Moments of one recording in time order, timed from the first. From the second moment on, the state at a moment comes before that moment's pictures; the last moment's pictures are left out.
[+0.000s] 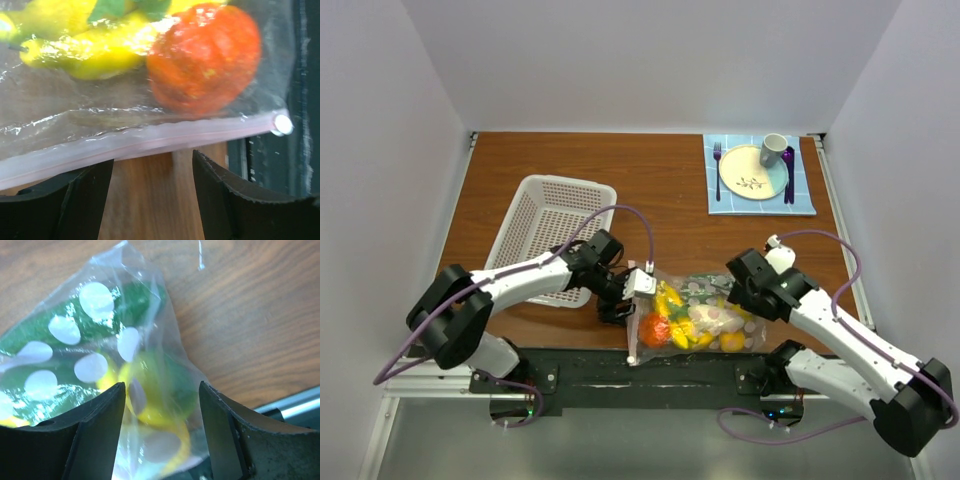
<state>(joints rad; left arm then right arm) -0.75 1.47 0.81 -0.48 0.65 0.71 0.64 0.92 0.67 -1.00 0.47 1.03</state>
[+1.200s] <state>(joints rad) -0.90 1.60 0.99 -0.65 1.02 0.69 0.76 0.98 0.62 -1.00 0.44 1.13</state>
